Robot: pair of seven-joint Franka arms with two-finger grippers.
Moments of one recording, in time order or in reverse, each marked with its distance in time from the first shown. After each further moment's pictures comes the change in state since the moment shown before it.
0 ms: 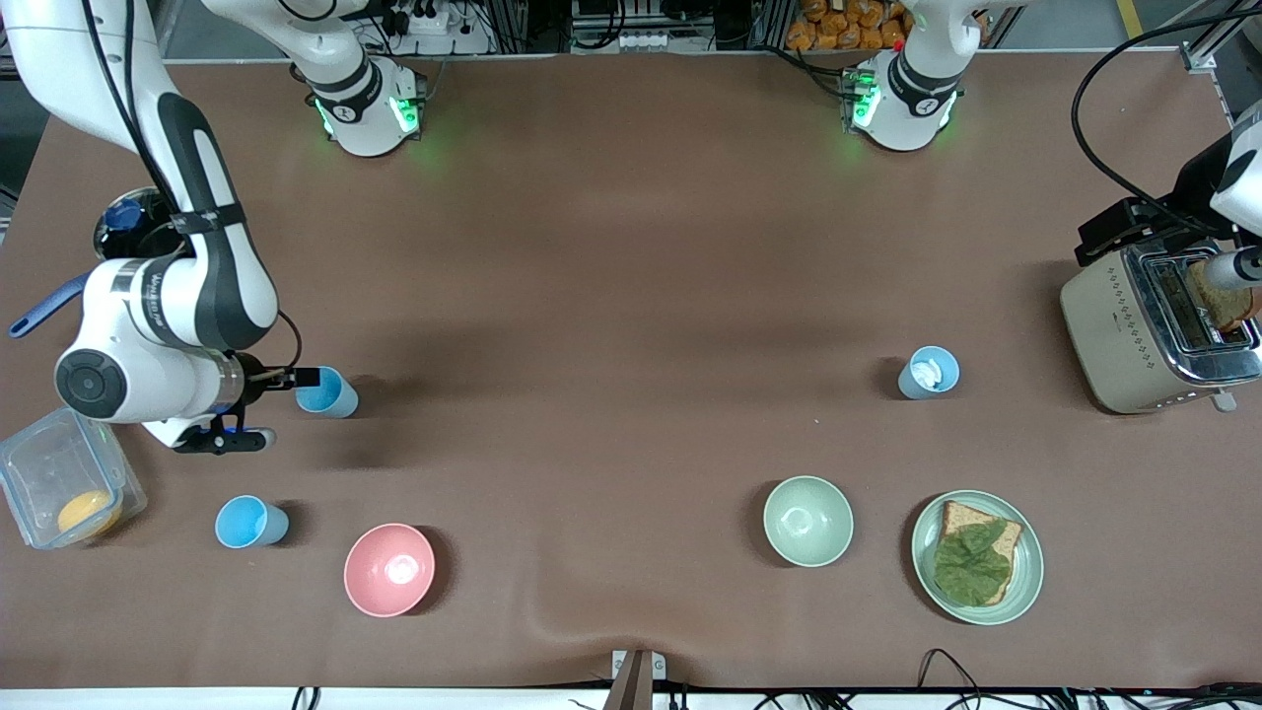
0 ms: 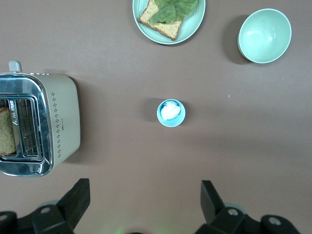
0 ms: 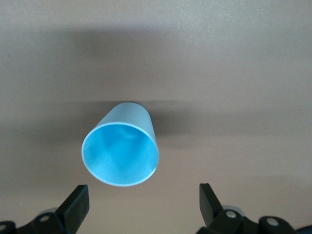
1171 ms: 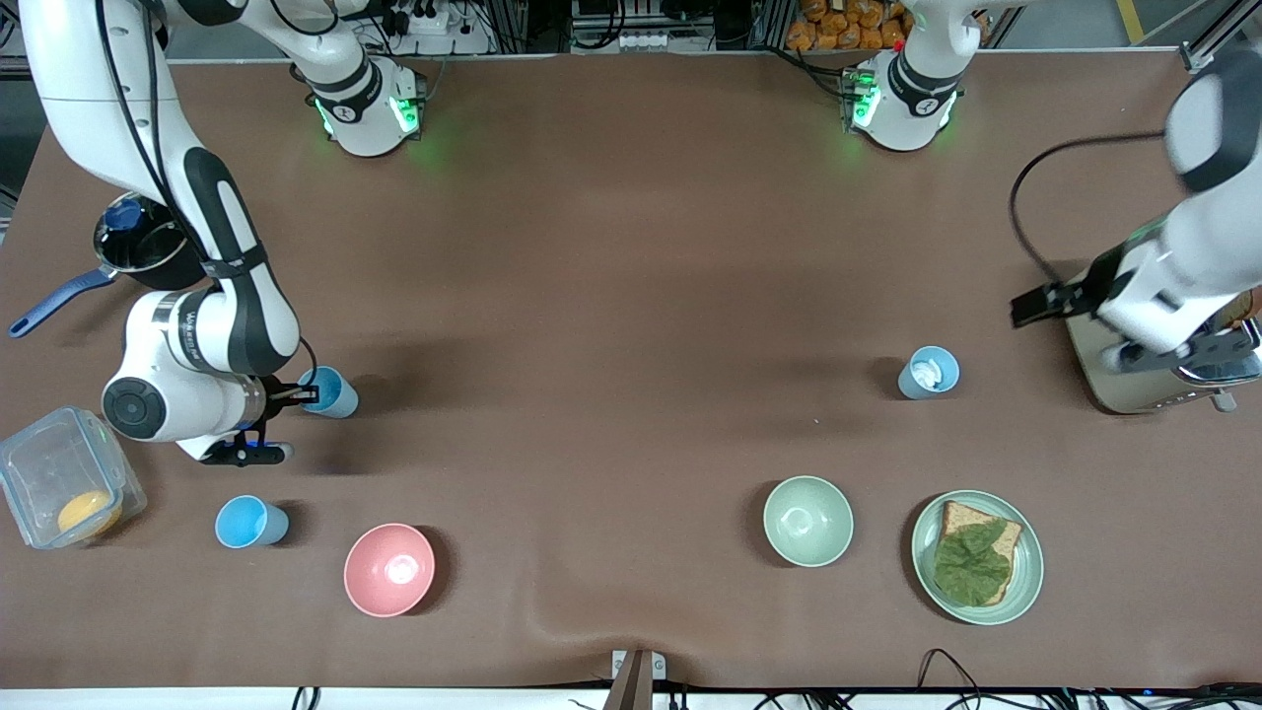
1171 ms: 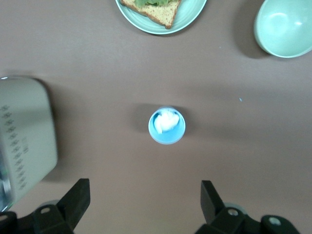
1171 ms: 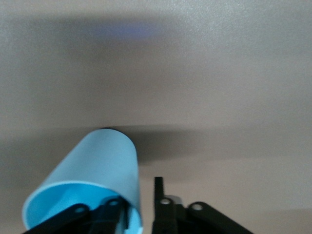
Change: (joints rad) left arm -0.007 0.110 -0.005 -0.244 0.000 0.297 0.000; right arm -0.022 0.112 0.000 -0.002 0.001 0.099 0.000
